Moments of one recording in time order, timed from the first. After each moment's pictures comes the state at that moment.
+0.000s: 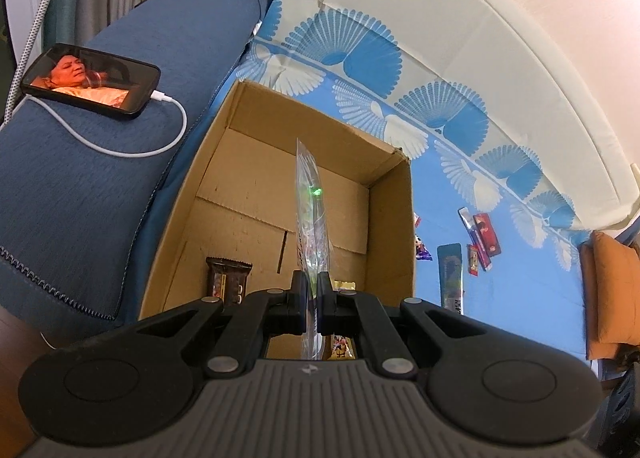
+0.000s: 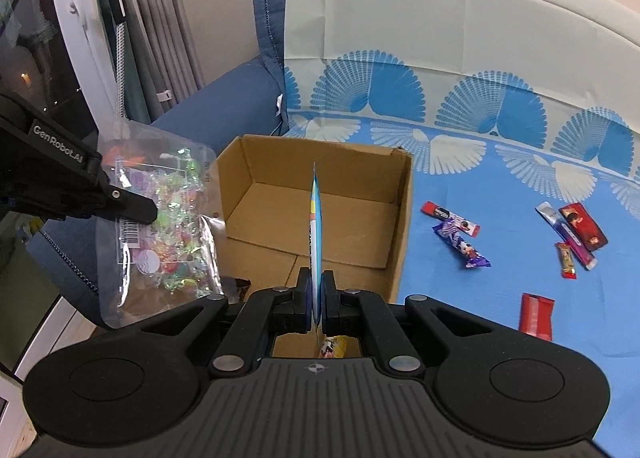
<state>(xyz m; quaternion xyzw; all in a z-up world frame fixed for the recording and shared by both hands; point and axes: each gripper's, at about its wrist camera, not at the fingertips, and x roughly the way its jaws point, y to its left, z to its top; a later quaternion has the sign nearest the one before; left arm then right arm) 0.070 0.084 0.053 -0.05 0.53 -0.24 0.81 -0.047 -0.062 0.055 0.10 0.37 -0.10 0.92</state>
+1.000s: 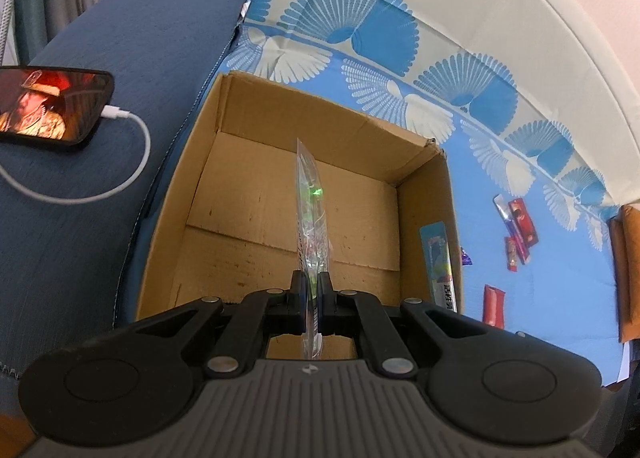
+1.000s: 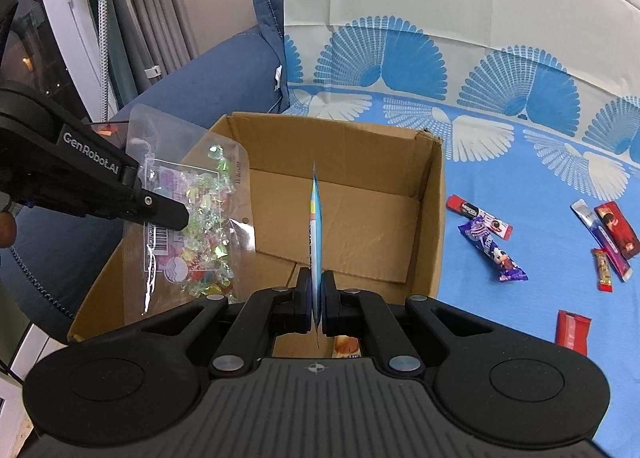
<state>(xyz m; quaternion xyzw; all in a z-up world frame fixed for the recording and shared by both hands) 0.131 0.039 -0.001 0.01 0.55 -0.24 0.80 0.032 -0.075 0.011 0.11 0.40 -0.08 0.91</state>
